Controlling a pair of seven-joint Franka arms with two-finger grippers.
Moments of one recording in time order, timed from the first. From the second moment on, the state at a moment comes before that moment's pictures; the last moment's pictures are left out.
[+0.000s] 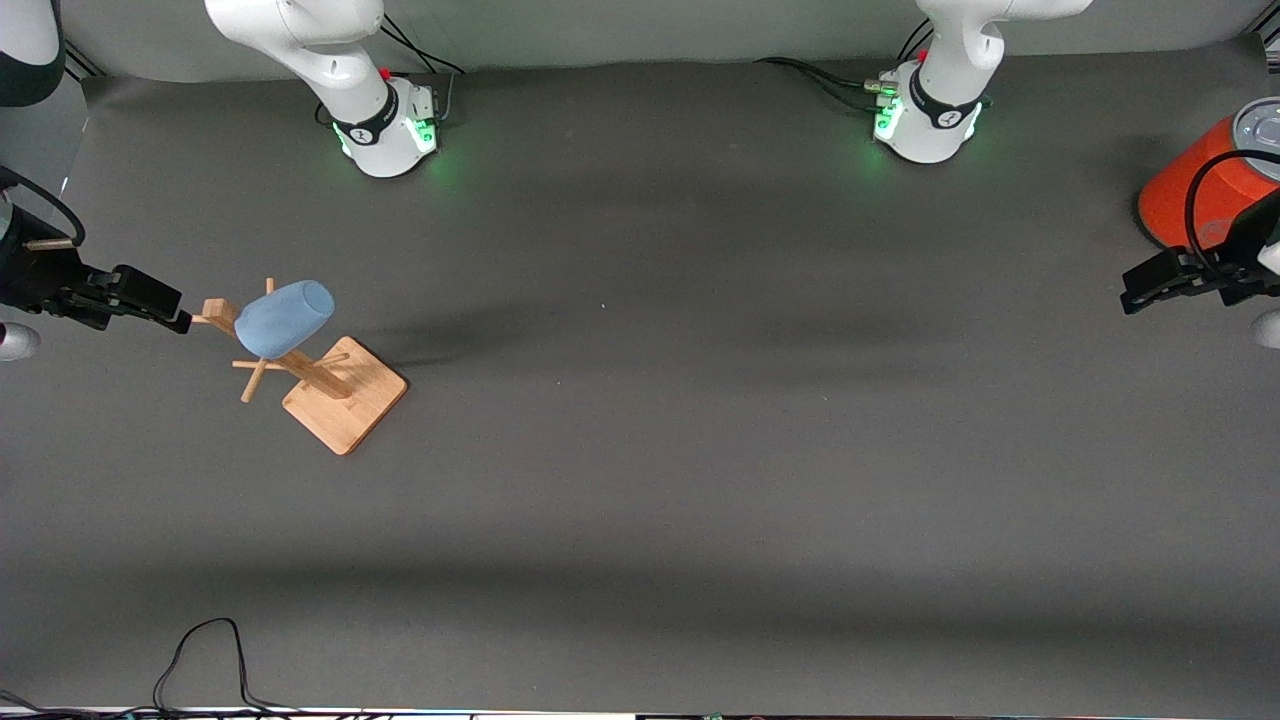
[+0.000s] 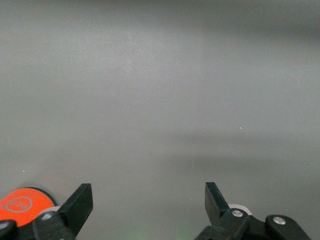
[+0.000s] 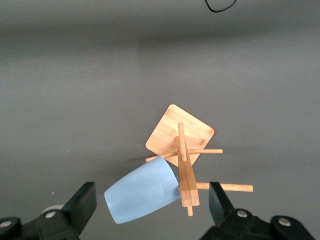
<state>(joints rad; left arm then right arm) -0.08 0.09 0.06 -1.46 0.03 1.51 -0.07 0.01 0.06 0.00 -1.50 0.03 1.58 0.11</state>
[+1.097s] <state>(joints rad) -0.10 0.09 0.09 -1.48 0.03 1.51 -0.07 0.01 0.05 -0.01 -1.56 0.24 1.48 0.70</state>
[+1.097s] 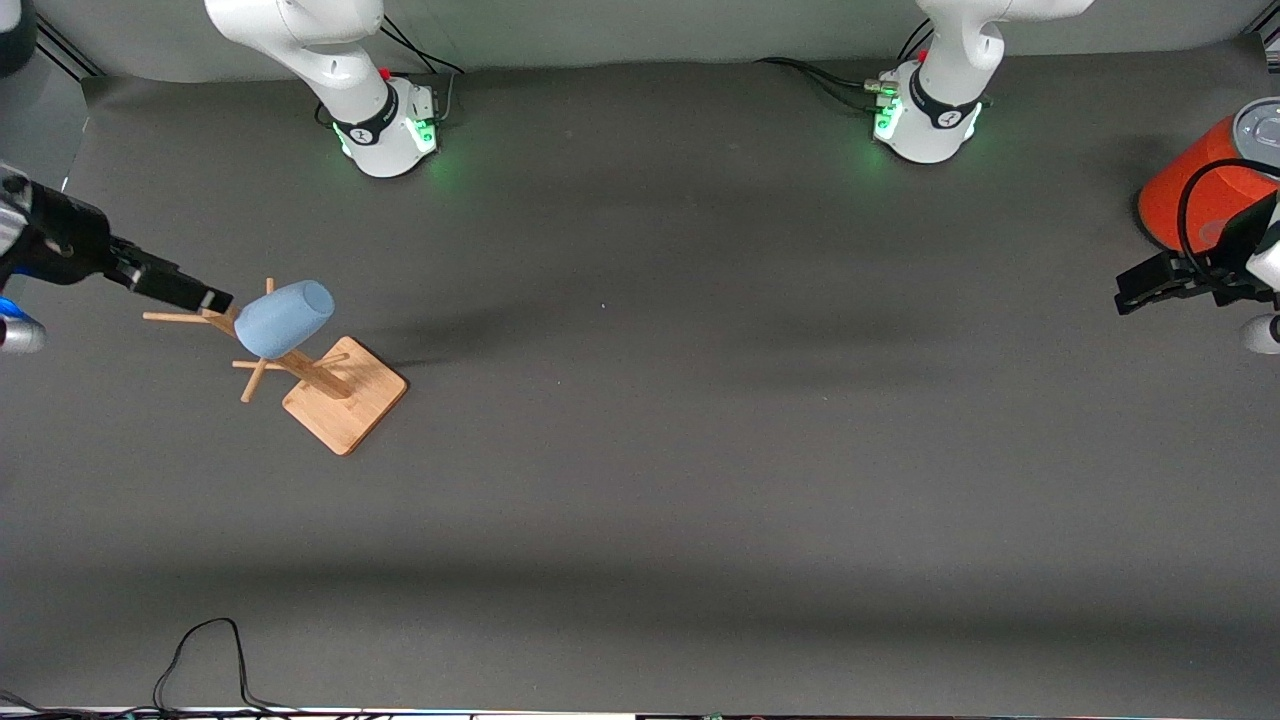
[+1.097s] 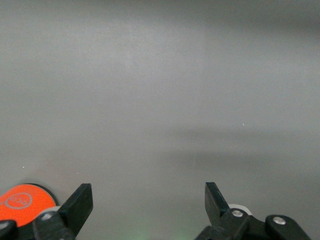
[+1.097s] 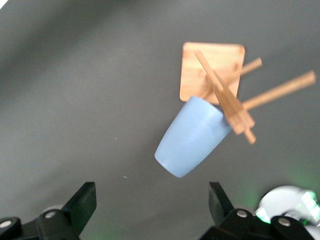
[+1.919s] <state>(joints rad) -0.11 0.11 0.09 -1.51 0.03 1.53 -0.07 0.01 -0.20 -0.02 -2.14 0.30 1.89 1.10</state>
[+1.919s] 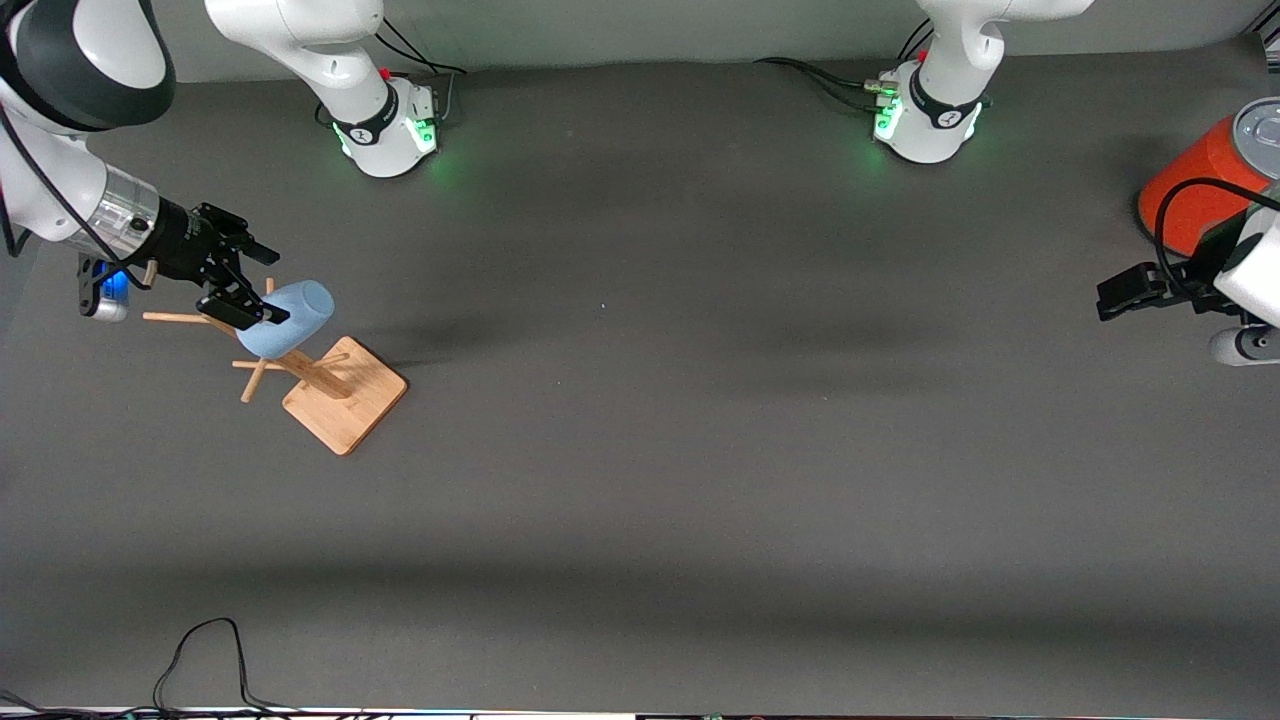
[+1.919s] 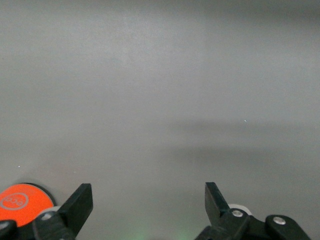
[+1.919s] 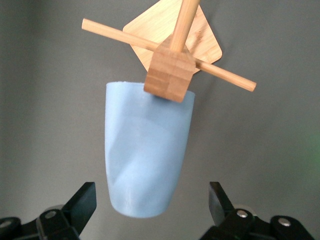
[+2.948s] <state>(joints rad) -0.12 0.12 0.09 -1.51 0.03 1.53 -0.07 0.01 -0.11 -0.02 -2.20 0.34 2.10 1.10</state>
